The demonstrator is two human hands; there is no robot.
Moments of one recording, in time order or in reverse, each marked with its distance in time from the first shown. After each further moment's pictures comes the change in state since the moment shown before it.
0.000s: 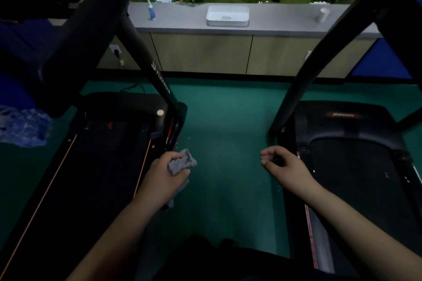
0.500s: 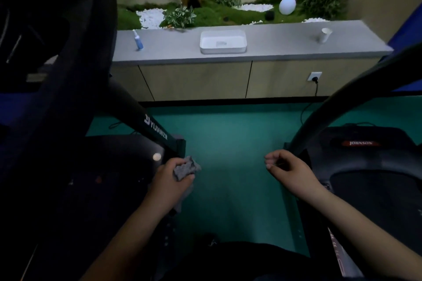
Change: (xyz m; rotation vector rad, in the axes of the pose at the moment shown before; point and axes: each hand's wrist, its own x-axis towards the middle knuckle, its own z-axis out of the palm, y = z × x) left_hand 0.275 0.052 -0.068 0.025 0.012 0.043; right_hand 0.250 -0.070 0.020 0.000 0.087 0.007
